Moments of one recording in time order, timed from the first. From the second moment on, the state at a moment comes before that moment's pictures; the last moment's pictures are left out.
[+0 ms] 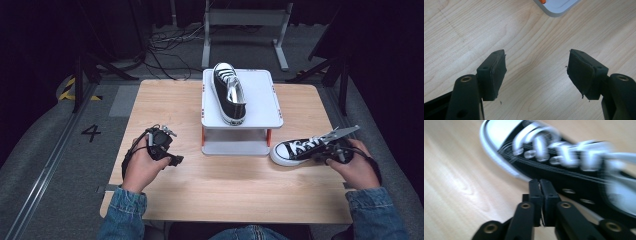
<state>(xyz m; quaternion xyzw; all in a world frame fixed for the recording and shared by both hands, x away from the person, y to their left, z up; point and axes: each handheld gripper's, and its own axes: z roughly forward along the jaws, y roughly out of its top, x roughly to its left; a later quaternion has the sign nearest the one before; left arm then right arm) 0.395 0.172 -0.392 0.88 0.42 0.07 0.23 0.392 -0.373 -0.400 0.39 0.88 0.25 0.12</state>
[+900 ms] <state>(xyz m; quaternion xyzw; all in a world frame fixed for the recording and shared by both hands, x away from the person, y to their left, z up) 0.390 0.176 -0.396 0.88 0.42 0.06 0.23 0.403 -0.387 -0.400 0.43 0.87 0.17 0.18</state>
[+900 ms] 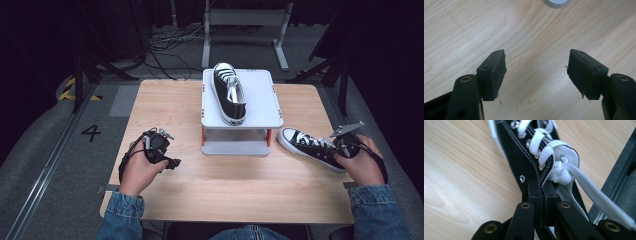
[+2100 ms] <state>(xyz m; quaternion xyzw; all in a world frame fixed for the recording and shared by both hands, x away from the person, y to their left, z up) 0.397 0.173 -0.398 0.88 0.42 0.06 0.23 0.397 -0.351 -0.388 0.40 0.88 0.24 0.10</state>
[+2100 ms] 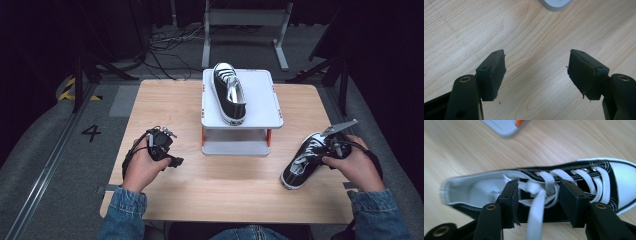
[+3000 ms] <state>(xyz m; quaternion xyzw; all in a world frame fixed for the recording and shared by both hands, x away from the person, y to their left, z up) 0.395 0.178 -0.401 0.88 0.42 0.05 0.23 0.407 -0.350 -0.386 0.44 0.86 0.25 0.09</state>
